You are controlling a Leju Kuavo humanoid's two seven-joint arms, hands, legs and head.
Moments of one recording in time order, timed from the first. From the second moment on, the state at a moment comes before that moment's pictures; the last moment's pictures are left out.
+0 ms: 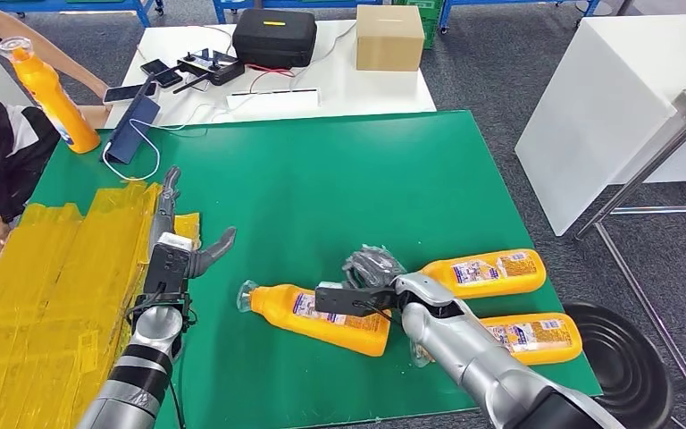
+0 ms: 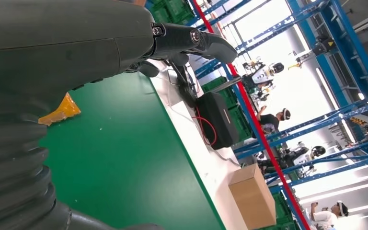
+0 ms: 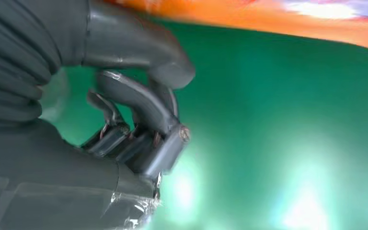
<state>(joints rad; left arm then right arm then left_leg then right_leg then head) -0.36 -0.11 -0.09 -1.07 -0.48 0.44 -0.52 -0.60 0.01 0.79 -0.69 0.66 0.06 -0.14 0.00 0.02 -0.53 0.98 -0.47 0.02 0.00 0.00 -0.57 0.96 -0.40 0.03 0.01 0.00</state>
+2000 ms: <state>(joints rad) -0.23 -0.11 -0.01 -1.22 -0.56 0.47 -0.48 -0.30 0.07 0.98 -1.14 1.04 -0.19 0.08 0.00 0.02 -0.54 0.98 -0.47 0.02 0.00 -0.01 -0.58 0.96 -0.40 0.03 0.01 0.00</state>
